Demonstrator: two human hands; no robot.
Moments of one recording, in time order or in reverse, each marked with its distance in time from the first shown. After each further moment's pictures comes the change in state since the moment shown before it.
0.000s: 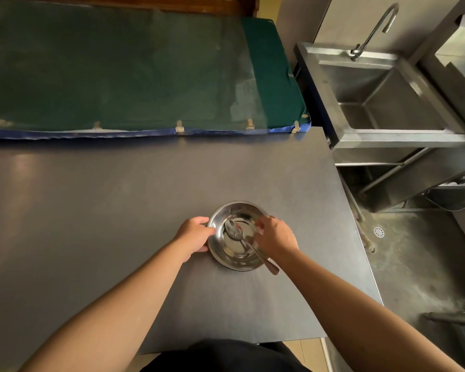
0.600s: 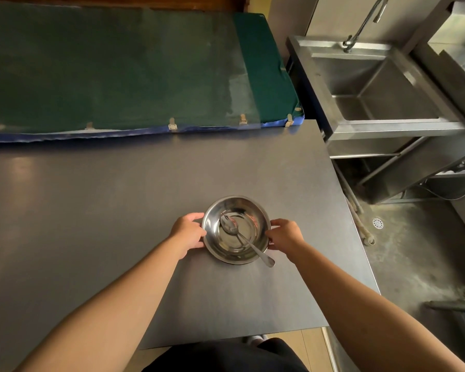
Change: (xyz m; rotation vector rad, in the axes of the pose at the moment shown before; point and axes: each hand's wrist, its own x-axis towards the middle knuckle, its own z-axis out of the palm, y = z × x) left_hand 0.000 -0.003 0.004 -0.060 0.006 -0.023; right_hand -0.003 0.037 -0.005 0.678 -0.109 0.505
